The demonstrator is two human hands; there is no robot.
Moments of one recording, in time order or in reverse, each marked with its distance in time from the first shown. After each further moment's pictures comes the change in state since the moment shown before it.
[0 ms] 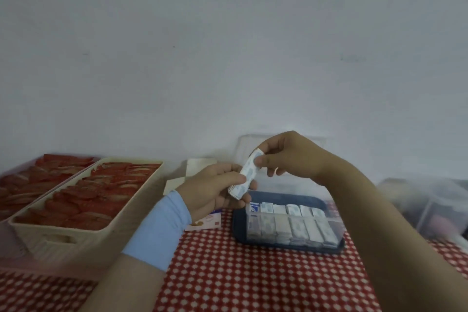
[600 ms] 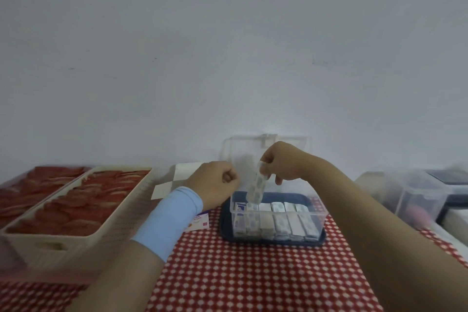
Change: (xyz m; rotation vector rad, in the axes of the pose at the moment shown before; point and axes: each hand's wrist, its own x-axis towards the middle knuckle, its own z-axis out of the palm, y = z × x) left_hand 0.019 0.003 0.022 1.073 0.264 0.188; right_hand 0.017 0.047 -0.019 -0.421 -0.009 0.180
